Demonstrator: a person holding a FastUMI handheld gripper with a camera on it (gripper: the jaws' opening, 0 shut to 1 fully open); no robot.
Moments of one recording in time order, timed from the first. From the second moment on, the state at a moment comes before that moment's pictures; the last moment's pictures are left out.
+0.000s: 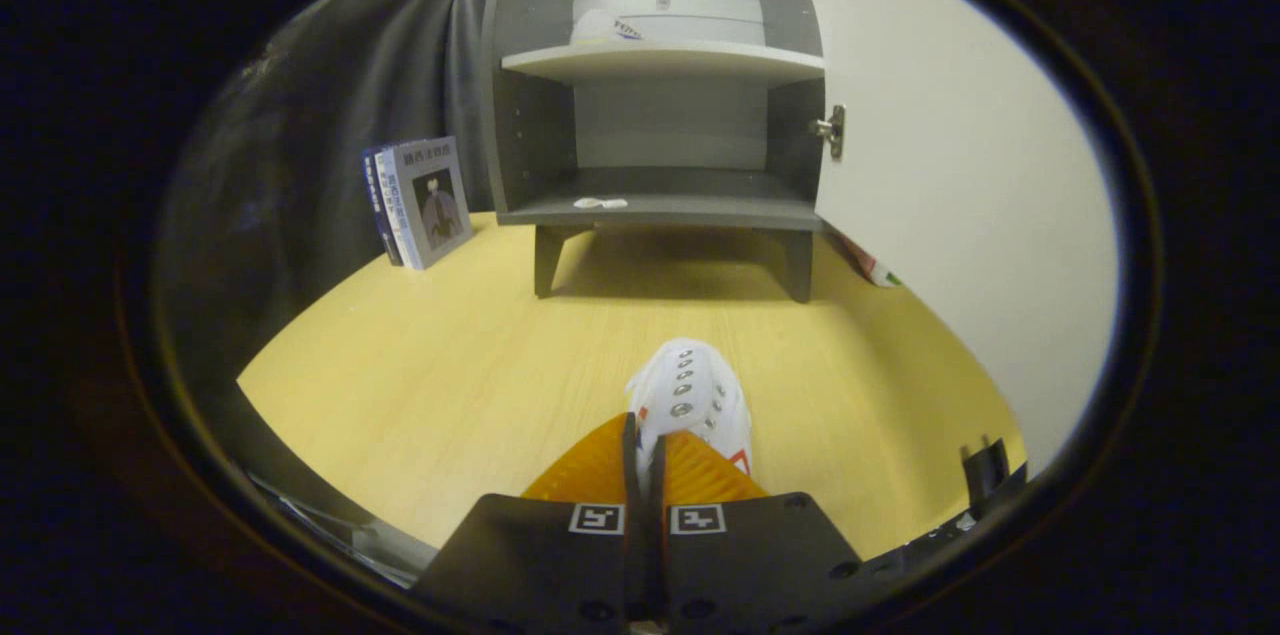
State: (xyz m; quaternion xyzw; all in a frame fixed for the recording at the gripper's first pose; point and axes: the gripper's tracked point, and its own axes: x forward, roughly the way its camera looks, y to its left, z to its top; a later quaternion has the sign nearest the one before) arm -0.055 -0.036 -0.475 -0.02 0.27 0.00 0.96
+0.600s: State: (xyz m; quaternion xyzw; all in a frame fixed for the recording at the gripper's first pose) arm 0.007 -0.040 -0.243 -0.05 0.15 0.05 0.99
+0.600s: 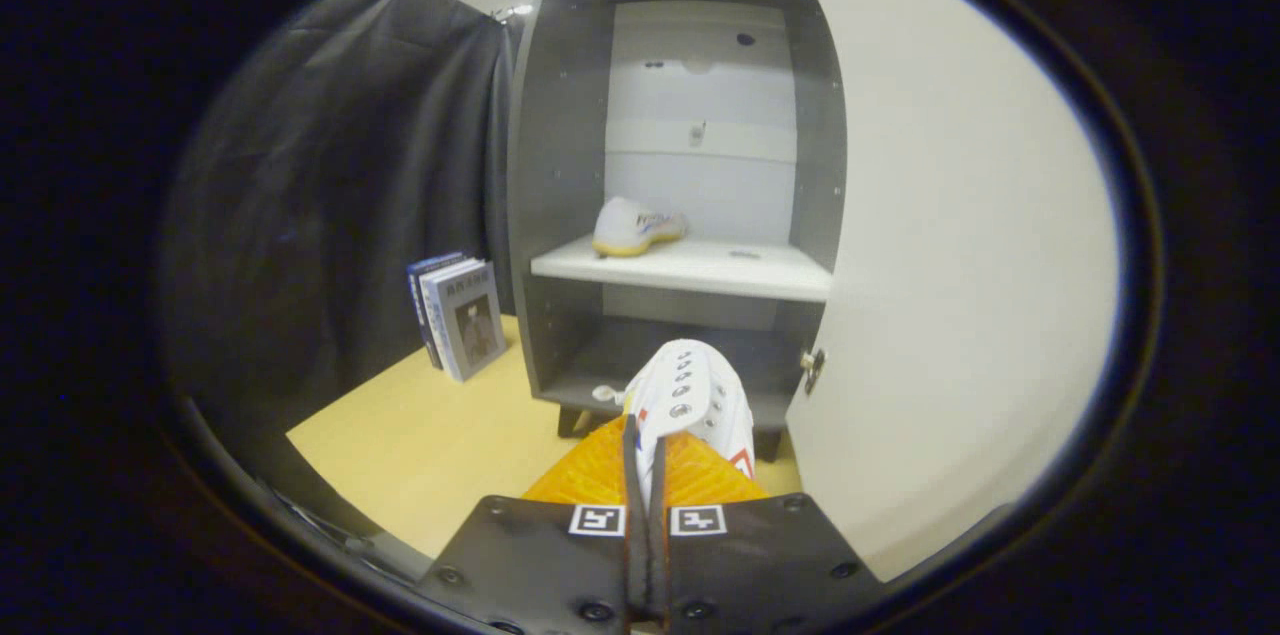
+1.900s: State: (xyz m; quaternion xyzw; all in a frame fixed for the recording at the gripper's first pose) arm 0.356 -0.093 -0.213 -0.10 0.17 -0.03 0.98
